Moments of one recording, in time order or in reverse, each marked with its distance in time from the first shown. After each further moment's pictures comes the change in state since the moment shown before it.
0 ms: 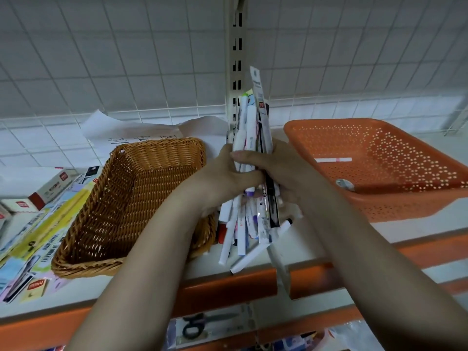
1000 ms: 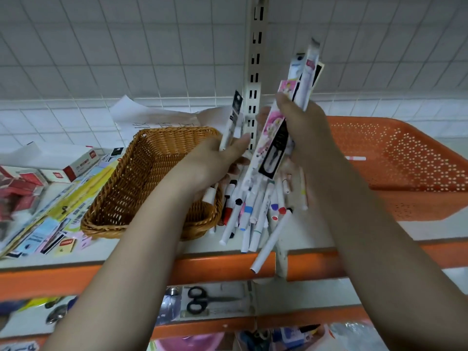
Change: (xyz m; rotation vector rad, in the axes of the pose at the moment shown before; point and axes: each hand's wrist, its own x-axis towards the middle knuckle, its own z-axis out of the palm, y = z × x) left_hand -0.028 0.010 -0.005 0.004 0.279 -0.133; right_hand 0.015 -0.021 -0.009 0.240 0.256 -0.203
